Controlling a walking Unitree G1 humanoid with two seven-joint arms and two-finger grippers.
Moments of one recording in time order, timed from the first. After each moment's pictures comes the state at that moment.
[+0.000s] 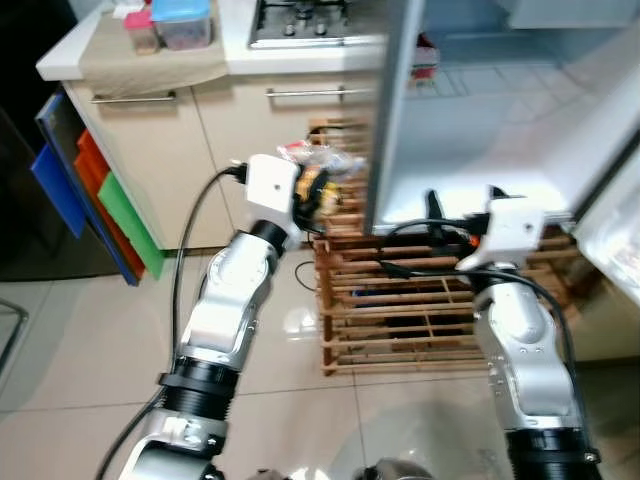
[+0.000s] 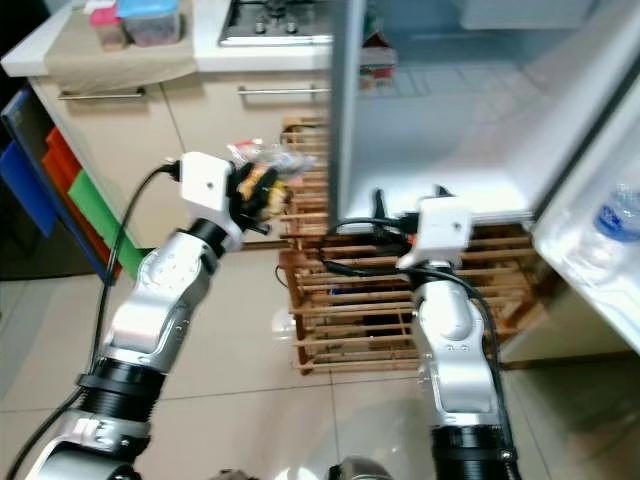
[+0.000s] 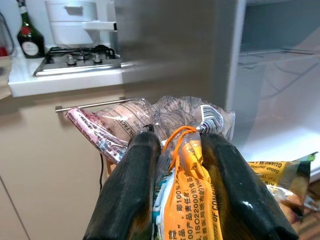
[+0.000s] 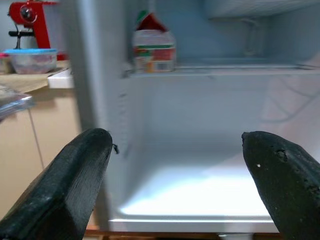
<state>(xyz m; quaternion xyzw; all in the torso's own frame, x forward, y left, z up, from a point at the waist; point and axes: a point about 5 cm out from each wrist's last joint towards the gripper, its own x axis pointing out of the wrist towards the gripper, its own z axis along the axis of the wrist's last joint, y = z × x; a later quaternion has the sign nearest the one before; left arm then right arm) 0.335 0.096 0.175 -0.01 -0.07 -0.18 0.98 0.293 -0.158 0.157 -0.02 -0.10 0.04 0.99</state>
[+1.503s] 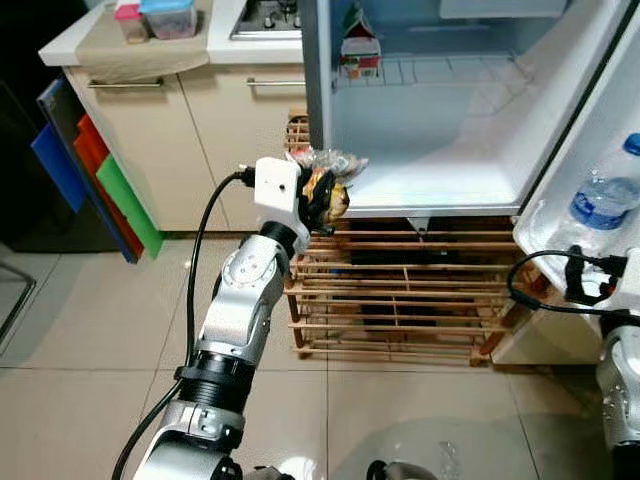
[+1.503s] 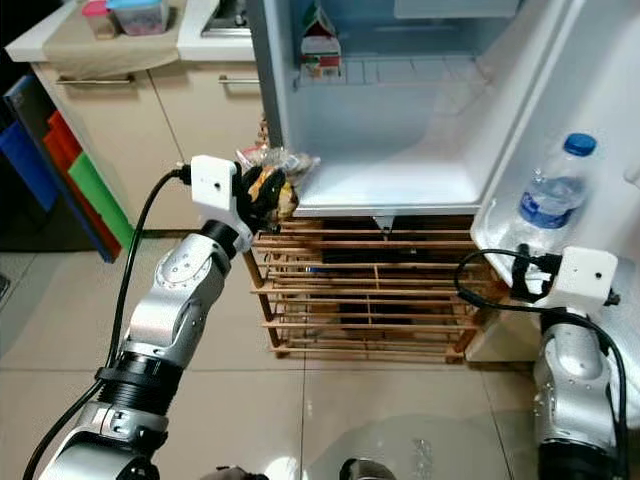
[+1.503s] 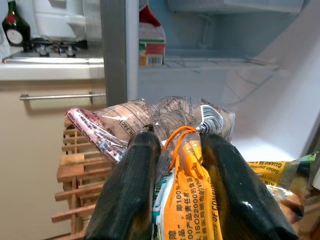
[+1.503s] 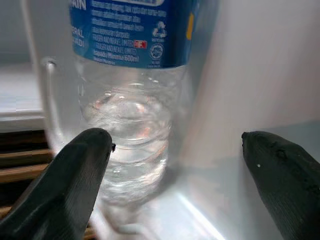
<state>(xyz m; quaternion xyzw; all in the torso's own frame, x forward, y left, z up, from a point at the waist) 0.339 0.076 0.172 -0.05 -0.07 -0.20 0.98 0.261 -0.328 0.111 -0.11 0.02 -0.21 0.97</state>
